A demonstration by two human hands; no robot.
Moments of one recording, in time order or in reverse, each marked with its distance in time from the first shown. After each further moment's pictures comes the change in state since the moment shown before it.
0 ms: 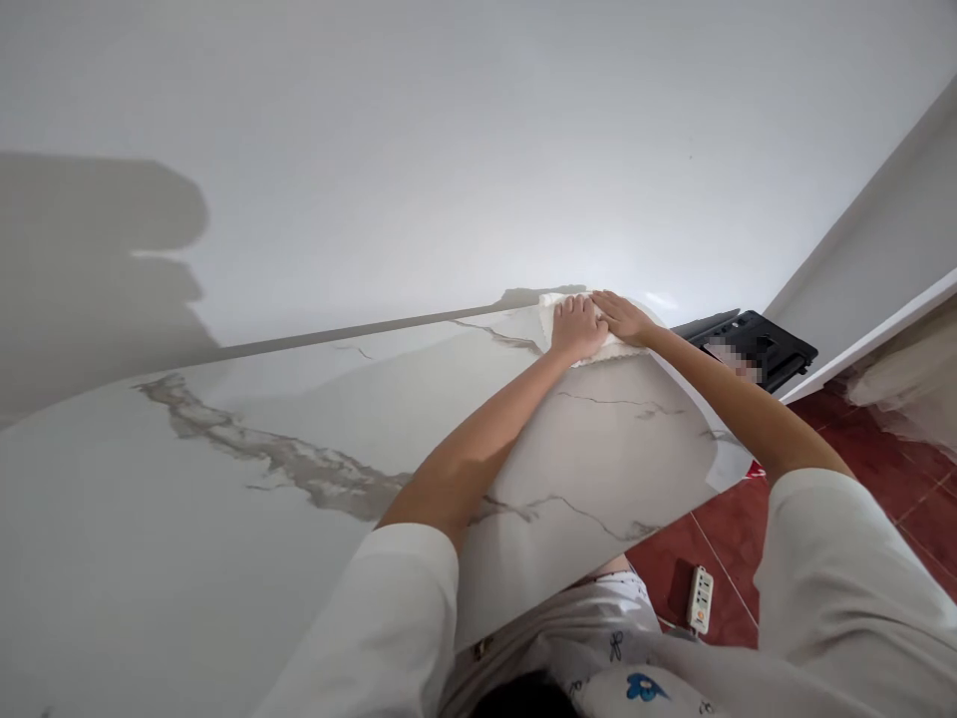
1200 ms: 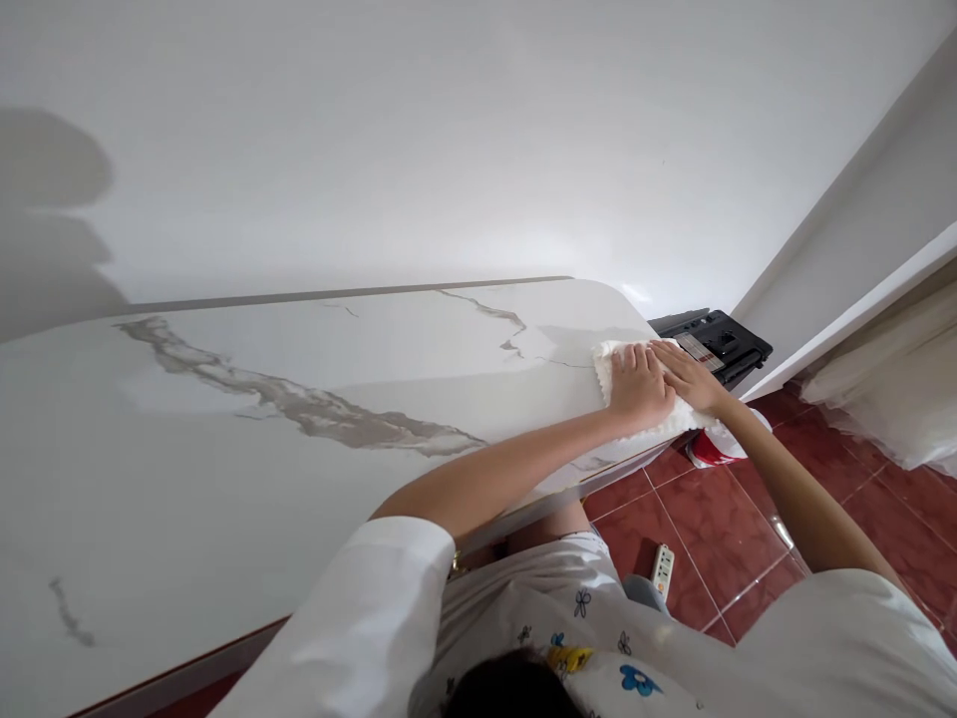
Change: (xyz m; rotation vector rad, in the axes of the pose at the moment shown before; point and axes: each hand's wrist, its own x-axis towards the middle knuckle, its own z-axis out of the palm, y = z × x) left_hand -0.134 0.150 -0.001 -0.083 -0.102 0.153; right_hand -0.229 -0.023 -0.043 0.026 0.065 -0.006
